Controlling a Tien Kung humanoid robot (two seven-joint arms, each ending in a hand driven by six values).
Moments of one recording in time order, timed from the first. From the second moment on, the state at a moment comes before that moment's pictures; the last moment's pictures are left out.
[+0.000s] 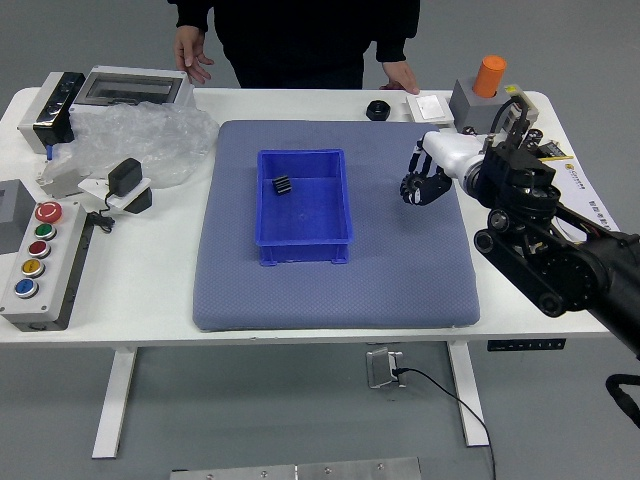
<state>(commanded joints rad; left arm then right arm) -0.05 0.11 -1.50 -0.18 1.40 -0.28 0.20 0.77 -0.27 0.83 1.12 -1.97 0.21 -0.44</state>
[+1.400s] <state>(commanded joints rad) -0.05 0.10 -1.52 -0.18 1.46 -0.29 0.21 0.86 0.00 0.78 1.03 -1.86 0.25 -0.43</state>
